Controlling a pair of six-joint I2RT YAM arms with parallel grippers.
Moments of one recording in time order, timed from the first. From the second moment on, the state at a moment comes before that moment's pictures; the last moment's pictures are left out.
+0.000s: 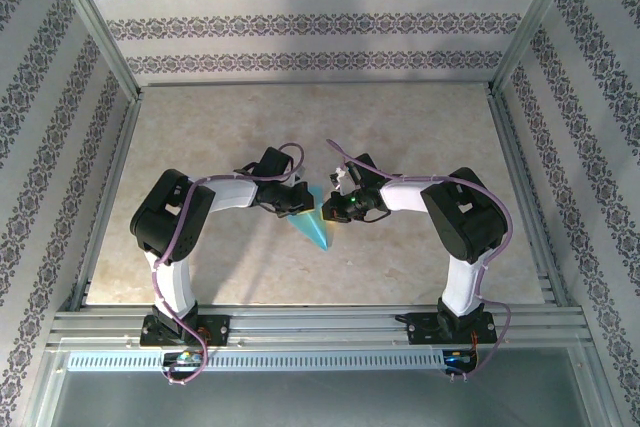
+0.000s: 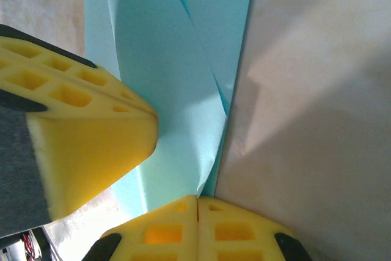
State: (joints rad) left arm -0.48 1.89 1.01 -0.13 0.56 -0.71; right arm 0.53 1.88 0.93 -0.13 -0.63 0.54
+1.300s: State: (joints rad) left arm -0.48 1.90 0.97 -0.07 0.55 -0.71; right arm 0.53 1.67 0.93 -0.23 -0.68 0.56
